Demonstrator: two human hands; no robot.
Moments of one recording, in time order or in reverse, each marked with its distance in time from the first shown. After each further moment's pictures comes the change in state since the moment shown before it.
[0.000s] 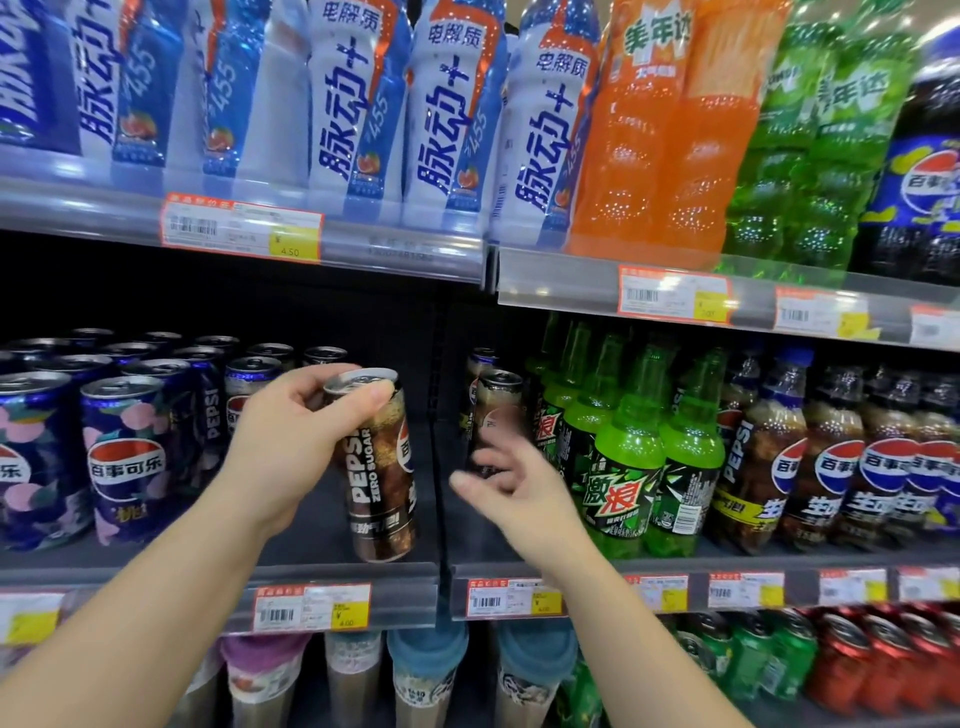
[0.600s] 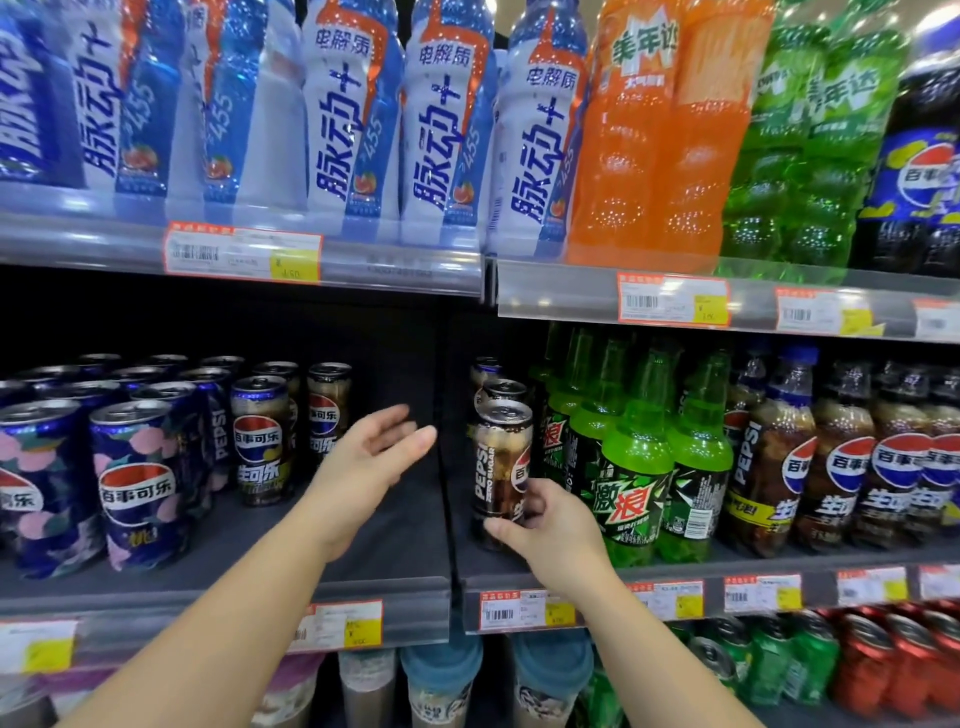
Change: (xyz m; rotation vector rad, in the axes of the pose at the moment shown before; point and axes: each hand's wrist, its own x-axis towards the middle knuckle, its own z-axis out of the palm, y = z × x) left_hand 0.010 -0.043 0.021 0.040 -0.219 -0.236; right_hand 0.004 0.038 -0.004 -0.210 0.092 0.116
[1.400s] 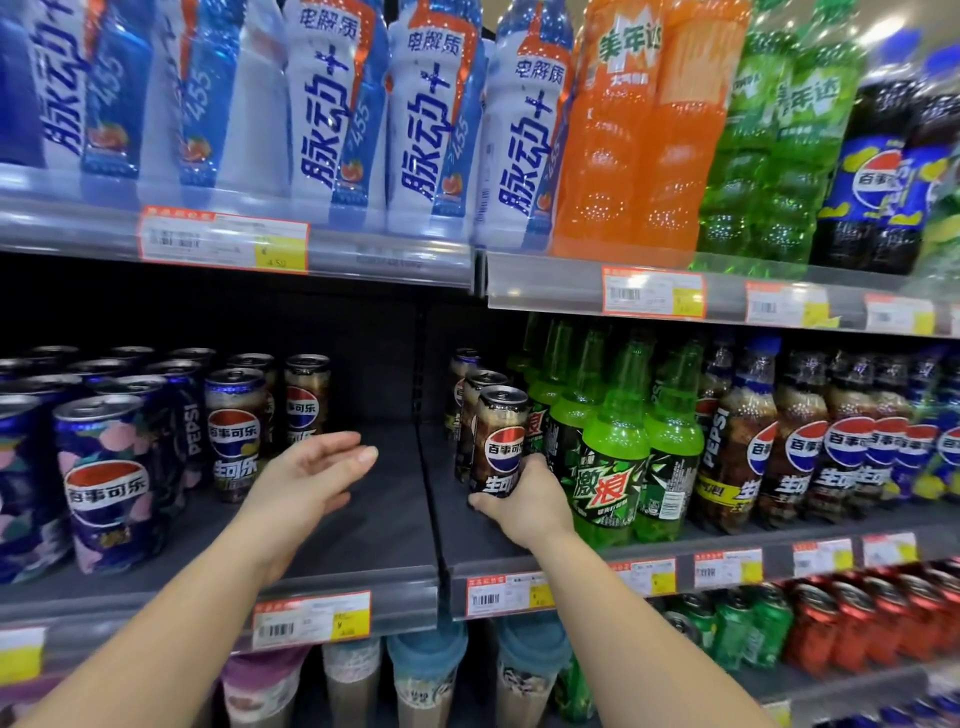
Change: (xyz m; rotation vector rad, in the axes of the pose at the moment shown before) left_hand -0.006 -0.029 -0.042 -0.062 0.025 -0.042; right_hand 0.028 -0.006 0.011 -0.207 0.122 0.183
